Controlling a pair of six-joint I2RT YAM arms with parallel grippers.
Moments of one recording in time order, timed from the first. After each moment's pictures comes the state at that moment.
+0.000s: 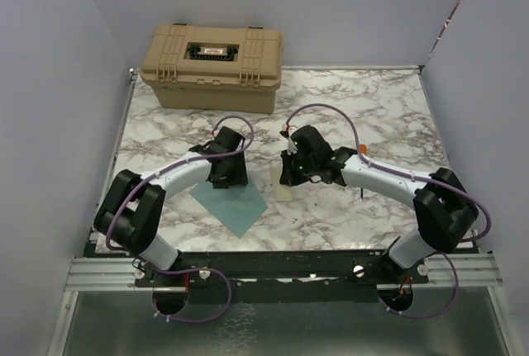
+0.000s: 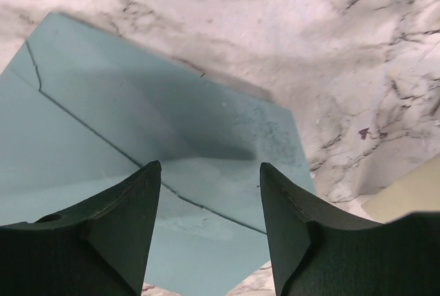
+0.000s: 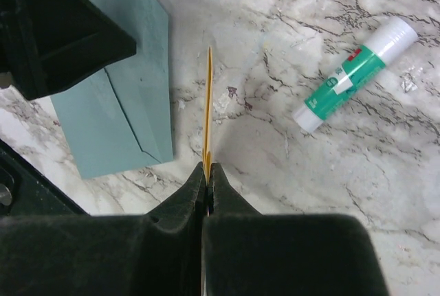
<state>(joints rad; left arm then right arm) -0.52 1.53 0.86 -0.47 -0.02 -0.63 0.77 1.58 0.99 -0.26 -0.16 0.37</state>
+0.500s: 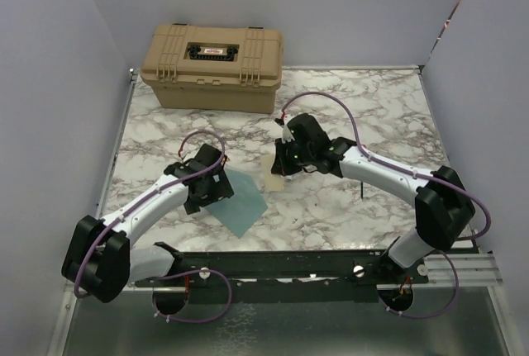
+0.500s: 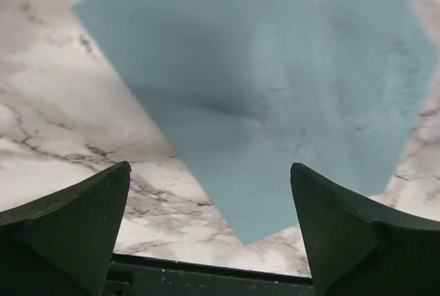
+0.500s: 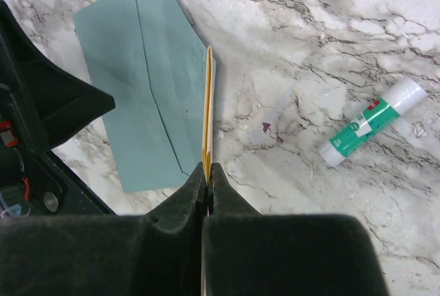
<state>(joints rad) -0.51 1.23 0.76 -0.74 -0.17 -0.87 0.77 1.57 1.11 -0.31 -0.18 0.39</state>
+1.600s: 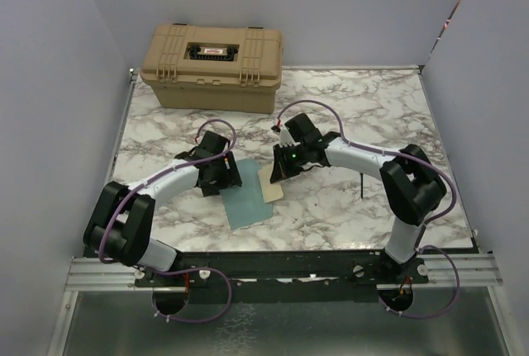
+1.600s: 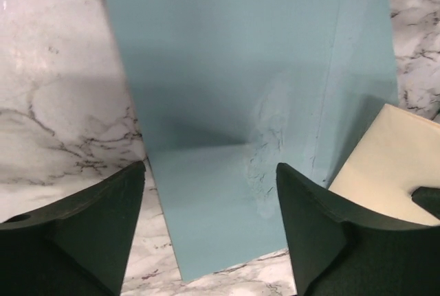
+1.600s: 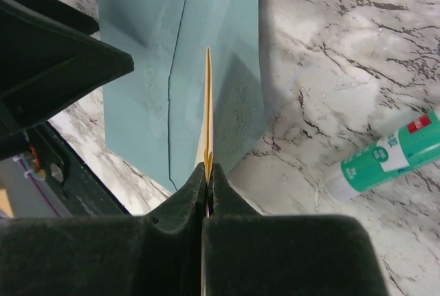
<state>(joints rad) -0.43 1.45 0.77 -0.42 0.04 -0.71 0.69 1.80 1.16 -0.32 -0.43 0.37</state>
